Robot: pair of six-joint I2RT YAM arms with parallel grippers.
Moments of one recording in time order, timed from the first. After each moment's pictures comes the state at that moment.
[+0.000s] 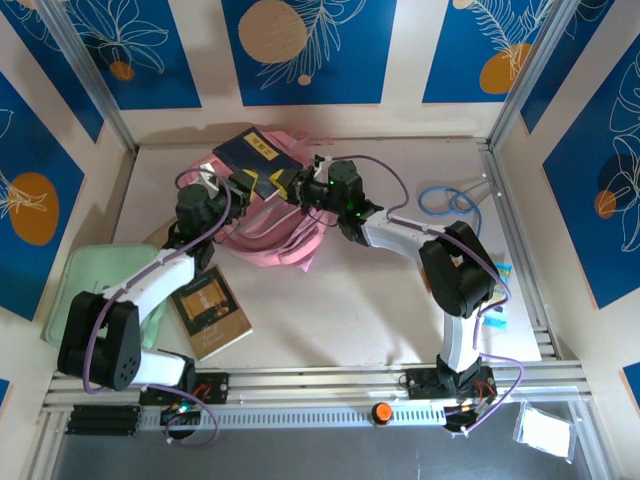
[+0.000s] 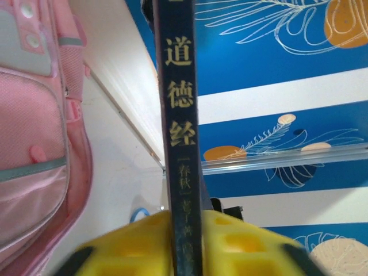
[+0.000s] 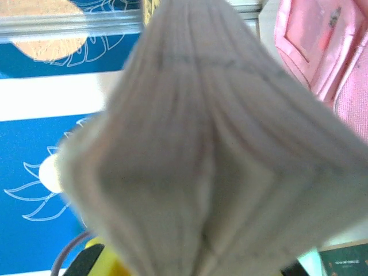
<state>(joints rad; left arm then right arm) -0.27 1.36 0.76 0.51 0.24 -1.33 0.63 1.88 1.26 0.54 -0.45 1.57</state>
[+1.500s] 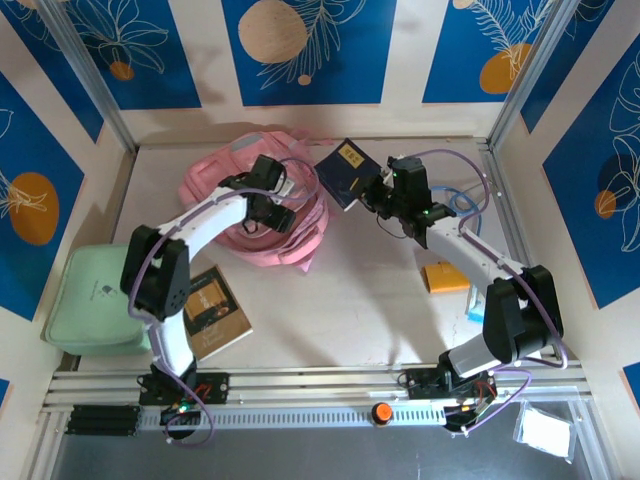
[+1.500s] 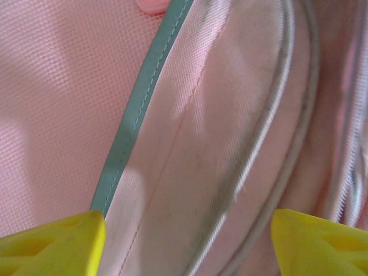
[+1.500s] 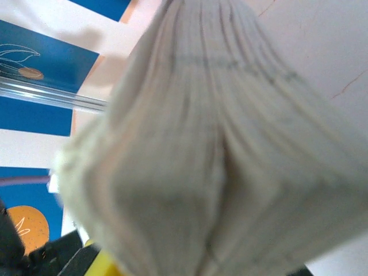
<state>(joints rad) -0.48 1.89 1.51 -0.72 -0.10 0.09 0.36 1.48 1.05 -0.07 -0.29 0.96</state>
